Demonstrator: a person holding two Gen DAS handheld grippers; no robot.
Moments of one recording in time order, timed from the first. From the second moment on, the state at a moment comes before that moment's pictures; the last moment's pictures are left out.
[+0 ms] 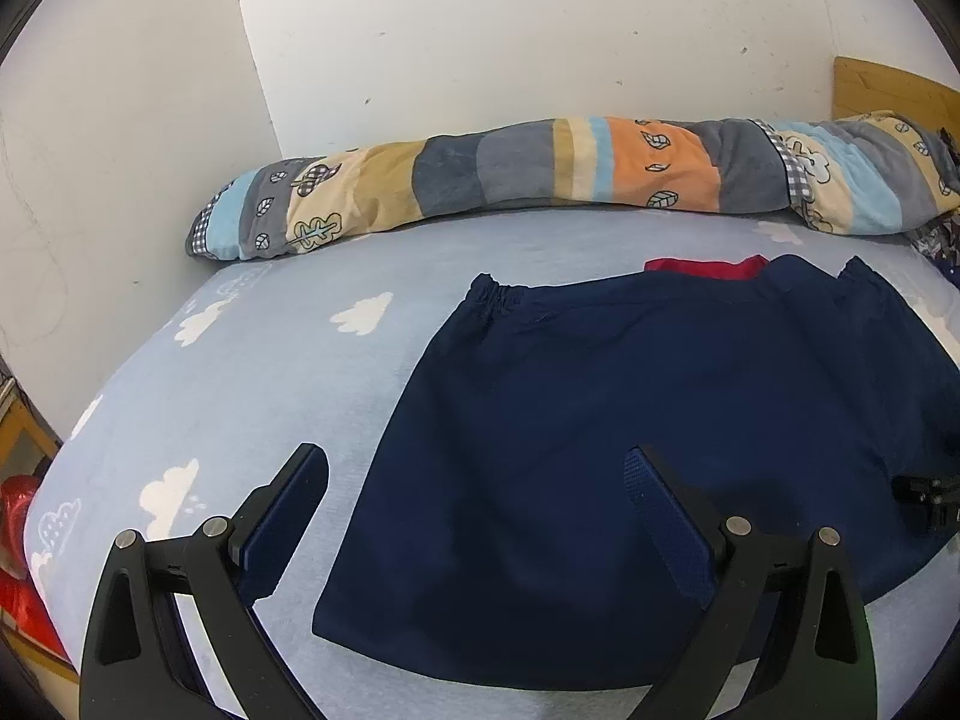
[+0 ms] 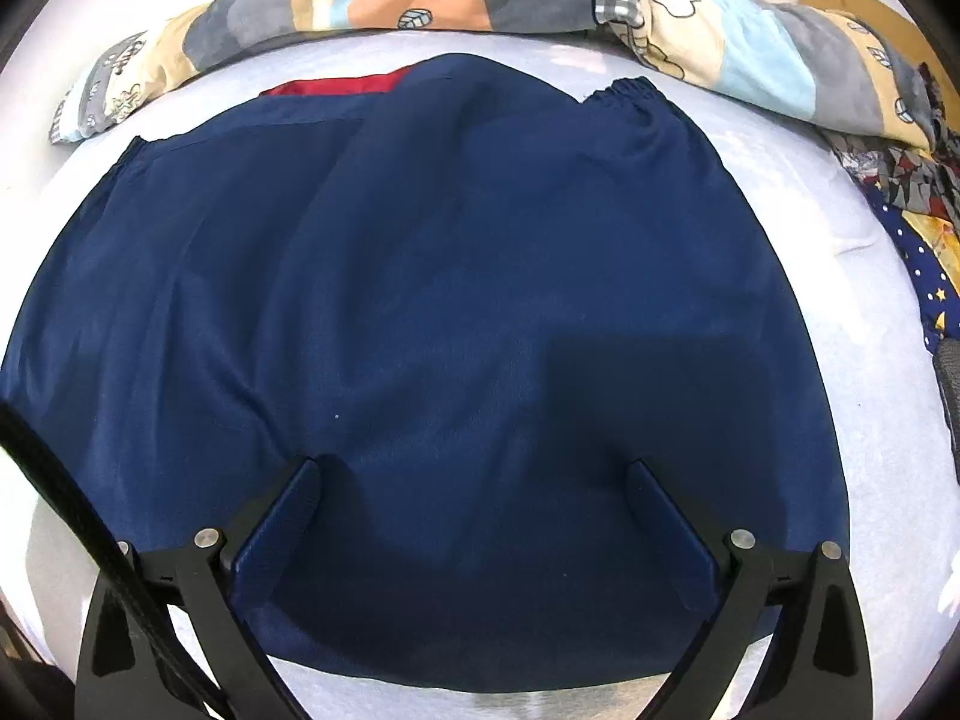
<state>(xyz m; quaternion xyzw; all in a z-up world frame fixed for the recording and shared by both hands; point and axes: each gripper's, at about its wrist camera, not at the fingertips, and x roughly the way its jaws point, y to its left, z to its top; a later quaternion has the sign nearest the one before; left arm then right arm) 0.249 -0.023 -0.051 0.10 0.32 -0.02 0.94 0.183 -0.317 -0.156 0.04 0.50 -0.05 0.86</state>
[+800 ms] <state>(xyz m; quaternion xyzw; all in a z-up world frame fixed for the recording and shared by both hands) 0.278 0.003 -0.085 0.01 0.44 -0.07 0.90 0.119 -0.435 -0.092 0.25 0.38 -0.02 0.89</state>
